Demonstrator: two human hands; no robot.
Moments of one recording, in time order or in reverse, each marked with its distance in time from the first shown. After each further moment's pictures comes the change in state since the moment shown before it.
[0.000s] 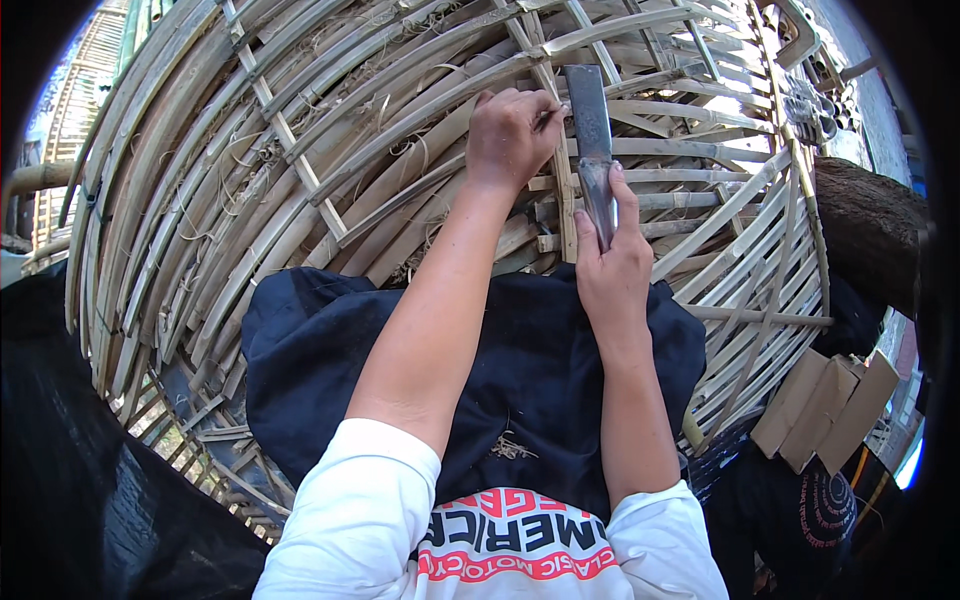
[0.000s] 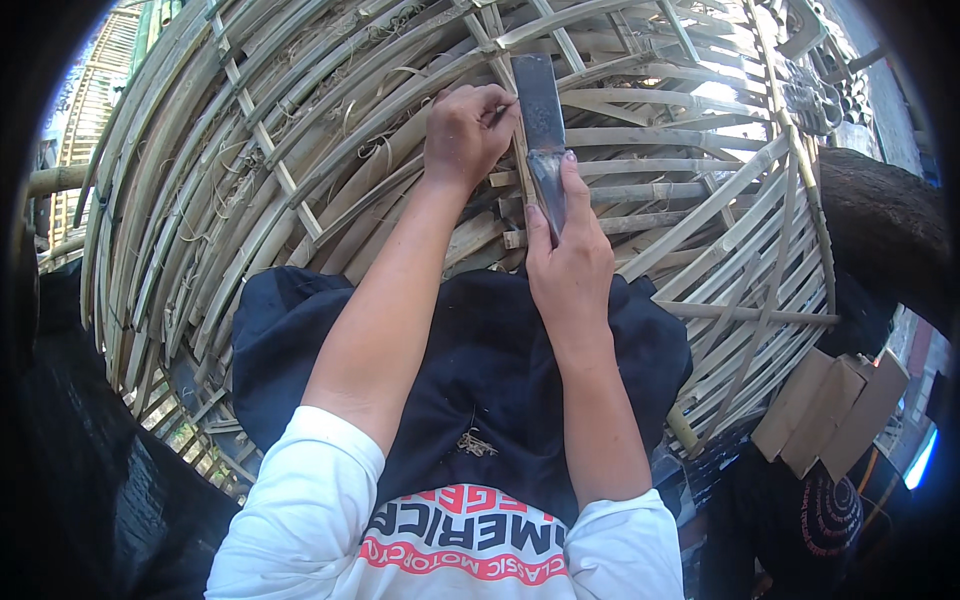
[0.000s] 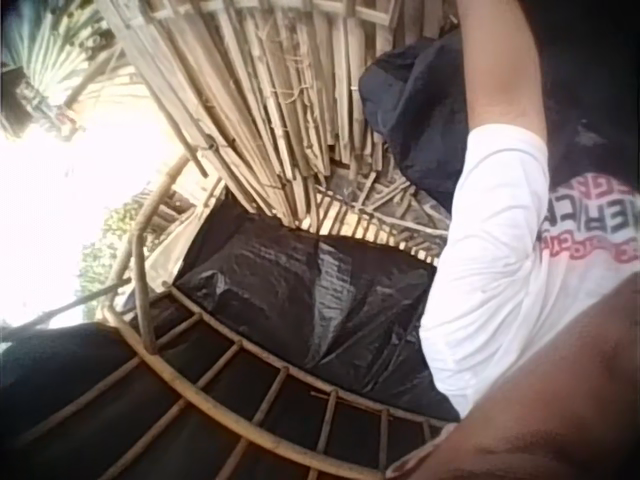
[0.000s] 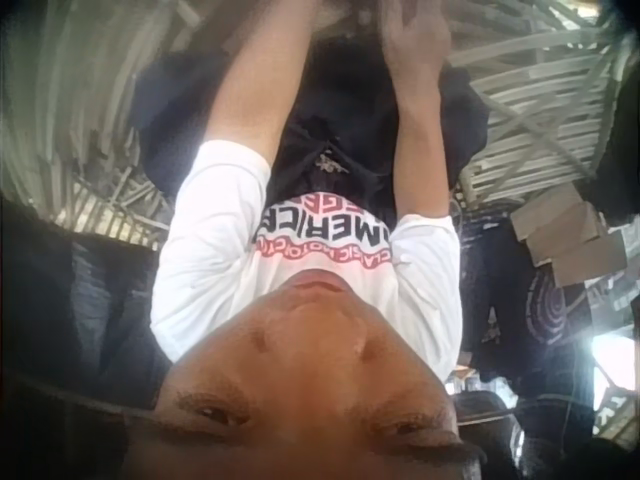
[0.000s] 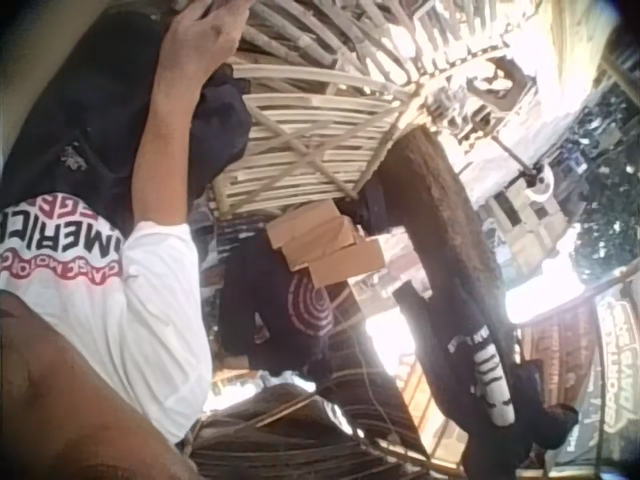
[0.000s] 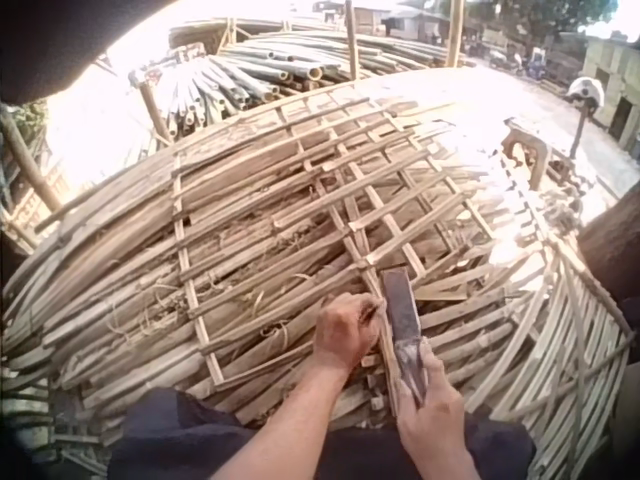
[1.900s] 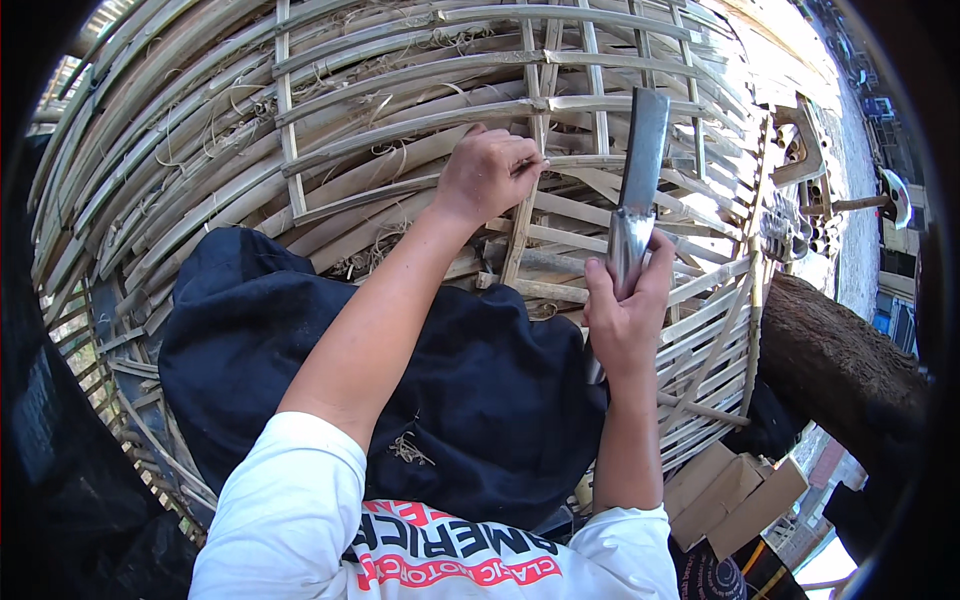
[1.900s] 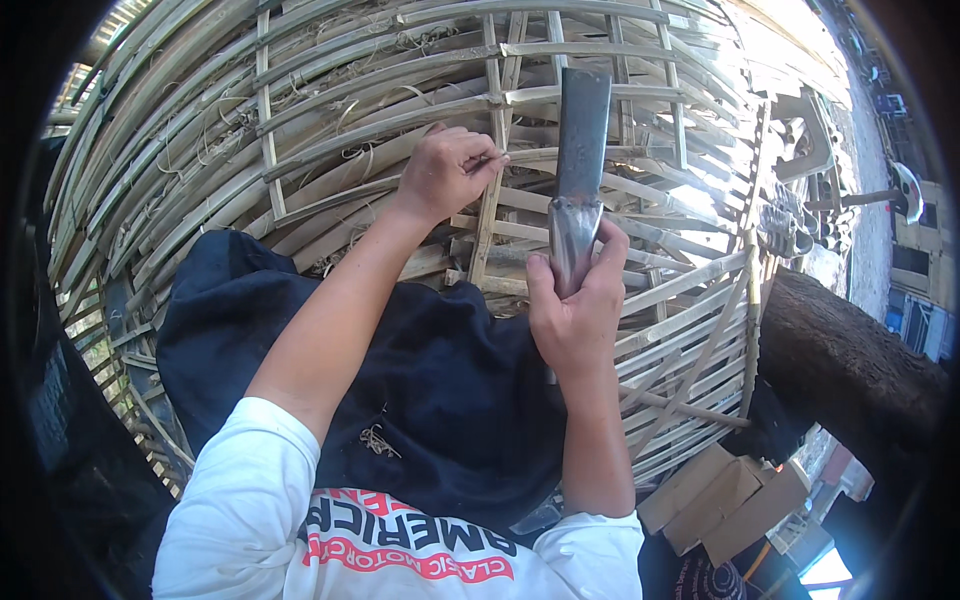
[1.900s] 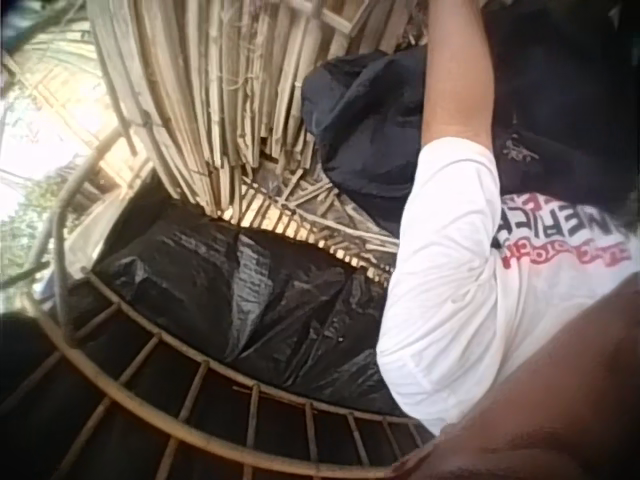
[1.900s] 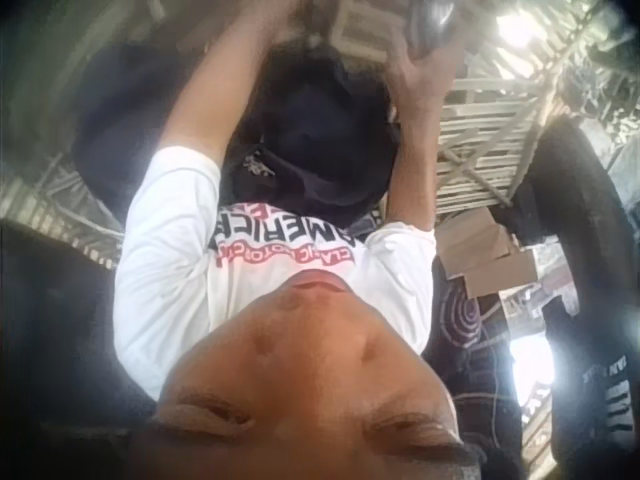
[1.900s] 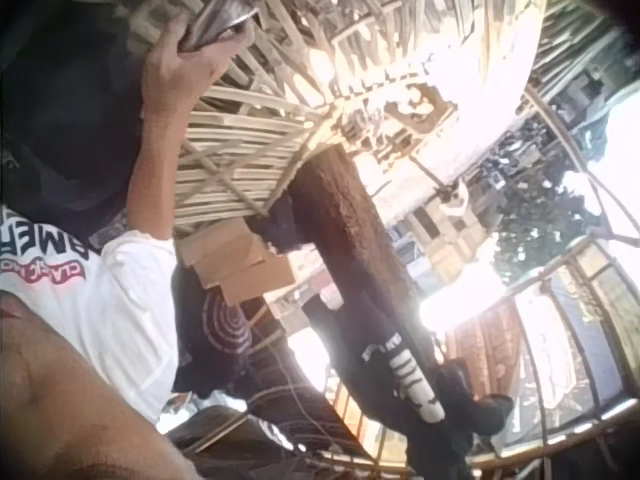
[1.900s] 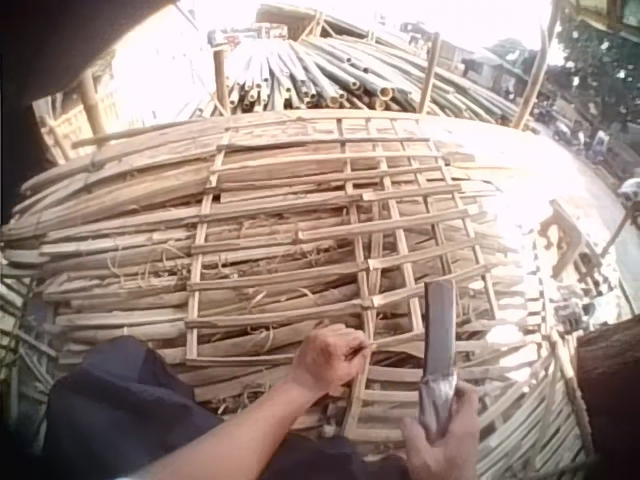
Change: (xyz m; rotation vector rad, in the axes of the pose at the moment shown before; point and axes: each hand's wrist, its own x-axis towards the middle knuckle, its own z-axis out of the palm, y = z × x) left_hand 0.002 0.009 -0.005 0.003 -0.042 -0.071; right_hand 0.056 0.003 -0.073 0.205 -0.227 0.019
